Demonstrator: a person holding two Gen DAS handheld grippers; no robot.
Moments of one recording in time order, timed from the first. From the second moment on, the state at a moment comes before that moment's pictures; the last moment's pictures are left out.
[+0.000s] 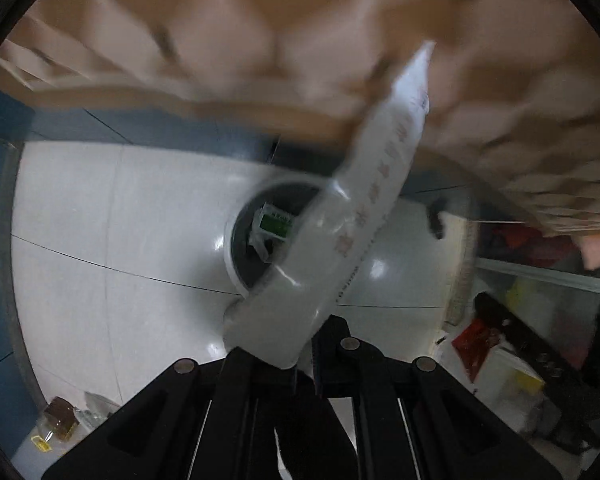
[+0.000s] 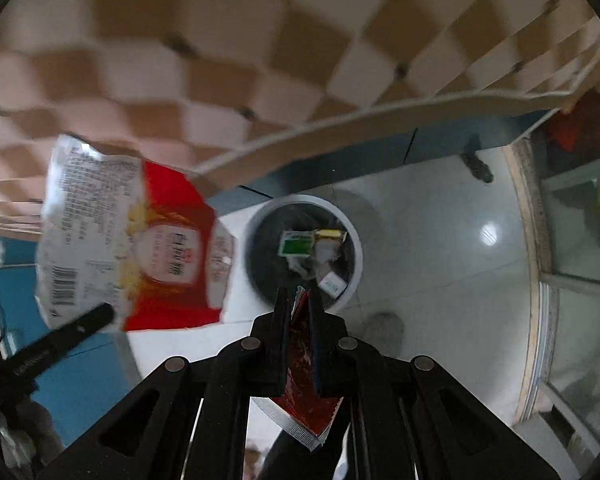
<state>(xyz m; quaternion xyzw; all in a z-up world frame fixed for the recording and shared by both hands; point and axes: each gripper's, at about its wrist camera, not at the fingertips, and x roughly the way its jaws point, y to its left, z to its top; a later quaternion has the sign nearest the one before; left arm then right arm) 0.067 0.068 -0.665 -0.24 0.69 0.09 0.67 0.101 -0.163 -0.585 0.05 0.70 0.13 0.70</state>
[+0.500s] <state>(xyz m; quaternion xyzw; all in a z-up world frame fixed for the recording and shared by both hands) 0.069 0.041 -0.863 -0.23 0.73 0.11 0.63 0.136 -0.157 -0.820 0.09 0.72 0.13 0.67</state>
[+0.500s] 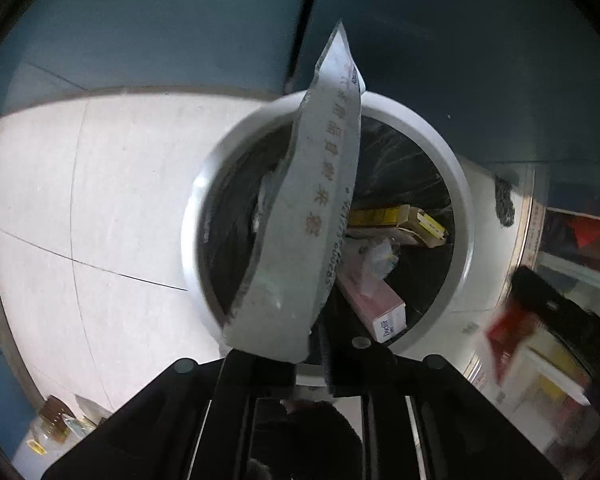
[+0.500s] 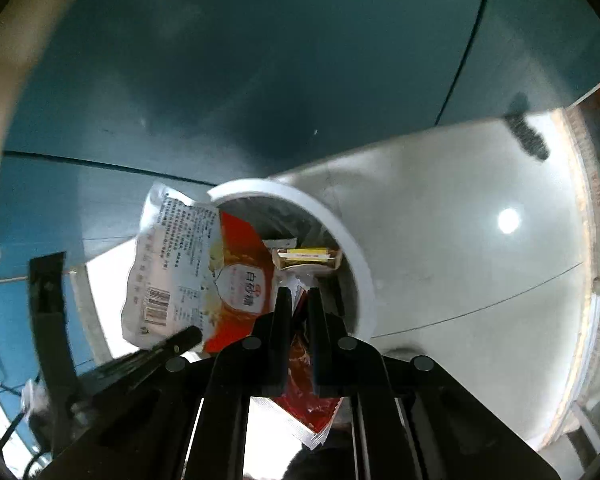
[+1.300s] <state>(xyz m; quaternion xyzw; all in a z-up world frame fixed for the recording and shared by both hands) 0.001 0.028 -0.610 -0.13 0.66 0.18 0.72 0.084 -0.171 -0.634 -0.06 0.69 0.16 0.70</state>
